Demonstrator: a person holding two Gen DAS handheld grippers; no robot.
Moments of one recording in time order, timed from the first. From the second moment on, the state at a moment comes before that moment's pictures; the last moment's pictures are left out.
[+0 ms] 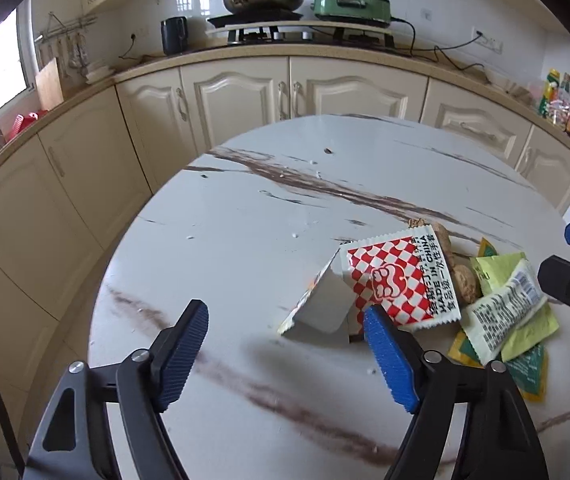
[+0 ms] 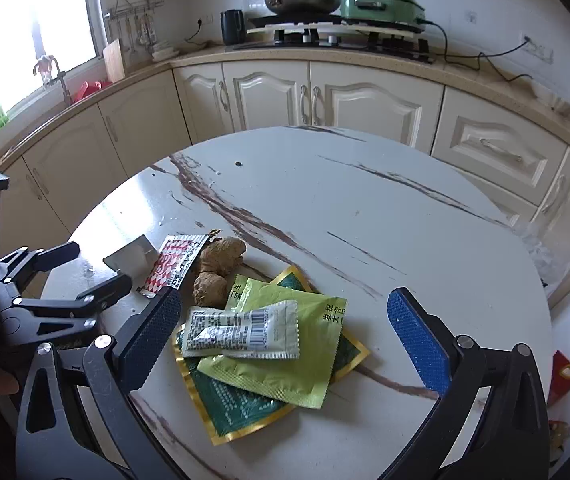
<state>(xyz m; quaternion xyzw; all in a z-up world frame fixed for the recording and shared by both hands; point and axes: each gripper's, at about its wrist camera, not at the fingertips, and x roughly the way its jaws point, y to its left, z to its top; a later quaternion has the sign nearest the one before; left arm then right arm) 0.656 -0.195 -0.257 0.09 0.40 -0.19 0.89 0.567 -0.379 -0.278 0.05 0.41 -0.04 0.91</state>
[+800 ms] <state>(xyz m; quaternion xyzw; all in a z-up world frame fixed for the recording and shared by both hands) 0.583 -0.167 -0.231 0.07 0.36 -0.23 0.90 0.567 -0.376 -0.306 -0.02 0.46 0.02 0.89</state>
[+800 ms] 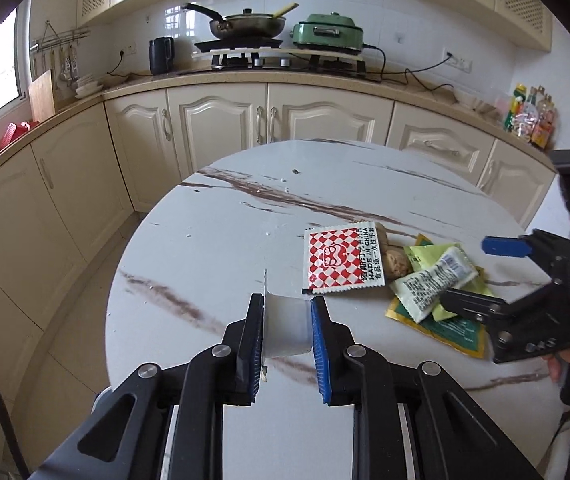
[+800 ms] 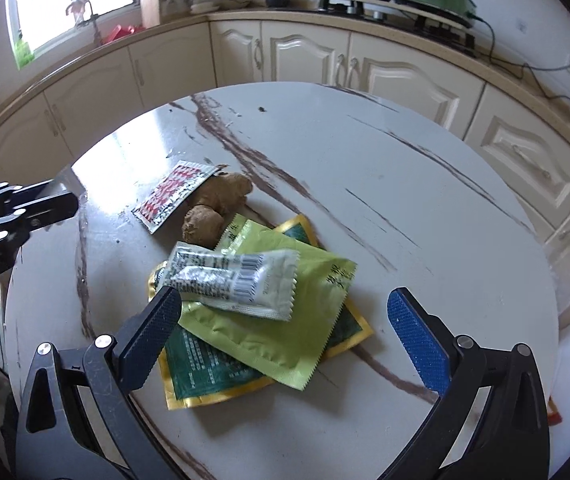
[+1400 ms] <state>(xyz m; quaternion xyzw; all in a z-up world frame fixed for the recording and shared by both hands) 0.511 -0.107 -0.206 0.04 0.36 -0.22 0.90 0.566 -0.359 -0.308 0.04 0.44 0.05 0.89</state>
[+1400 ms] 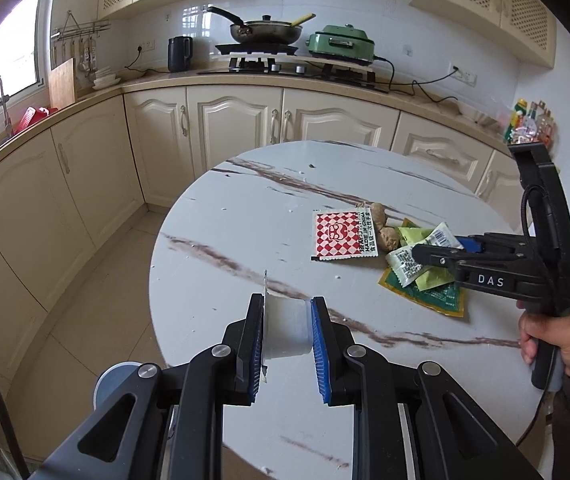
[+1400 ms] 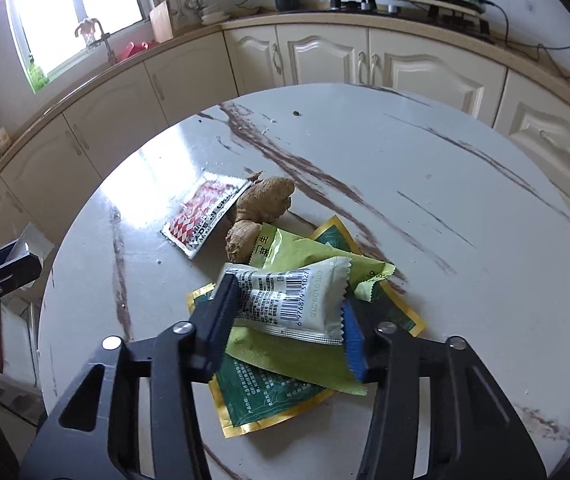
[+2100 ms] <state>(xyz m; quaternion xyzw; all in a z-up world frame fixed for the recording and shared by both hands) 0.449 0.004 -0.170 -0.02 0.33 -0.21 0.92 0.519 -0.261 -0.222 0.05 0.34 0.15 0.93</state>
